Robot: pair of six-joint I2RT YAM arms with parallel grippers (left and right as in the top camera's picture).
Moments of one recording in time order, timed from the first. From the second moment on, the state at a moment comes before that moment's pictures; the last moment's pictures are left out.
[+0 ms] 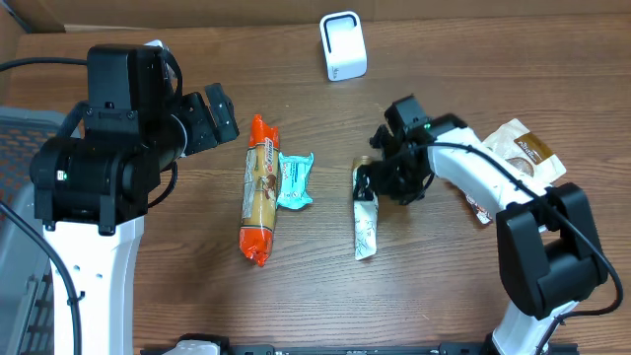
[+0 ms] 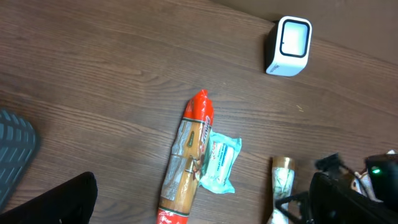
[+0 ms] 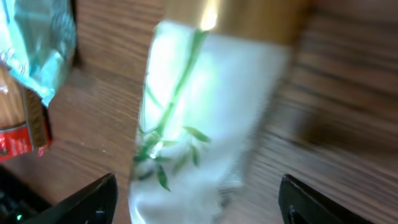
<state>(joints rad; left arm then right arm) -0.12 1.39 1.86 -1.34 -0.06 -0.41 0.41 1.91 1.27 -0.82 -0.47 0.23</state>
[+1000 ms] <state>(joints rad) -0.12 1.39 1.86 -1.34 -0.06 -0.41 0.62 1.86 1.33 -0.88 0.13 0.31</state>
